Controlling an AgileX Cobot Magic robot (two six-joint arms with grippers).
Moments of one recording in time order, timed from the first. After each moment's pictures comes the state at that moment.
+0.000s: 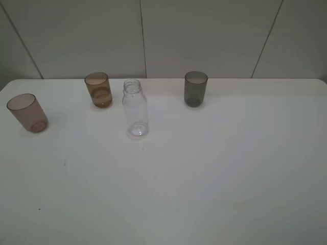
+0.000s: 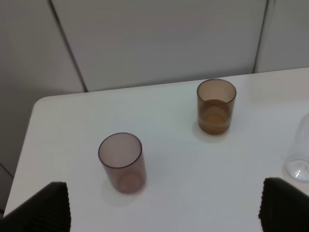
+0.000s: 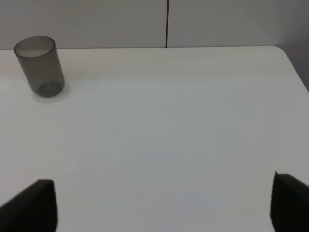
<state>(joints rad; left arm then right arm) -0.06 0.41 -0.80 0.04 0.84 0.04 -0.10 0.00 -0.52 0.00 1.06 -0.03</state>
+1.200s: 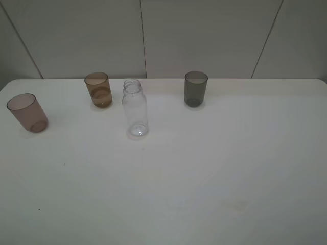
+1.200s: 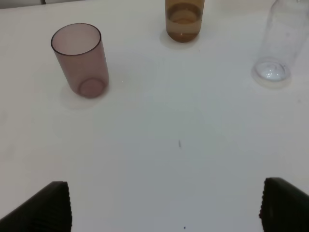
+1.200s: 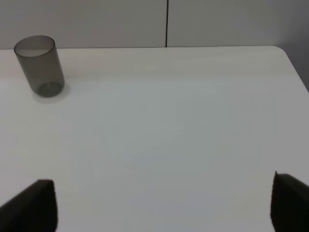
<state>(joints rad) -0.05 -0.01 -0.51 -0.06 1.07 0.08 -0.10 0.00 -0.52 0.00 1.06 -0.03</state>
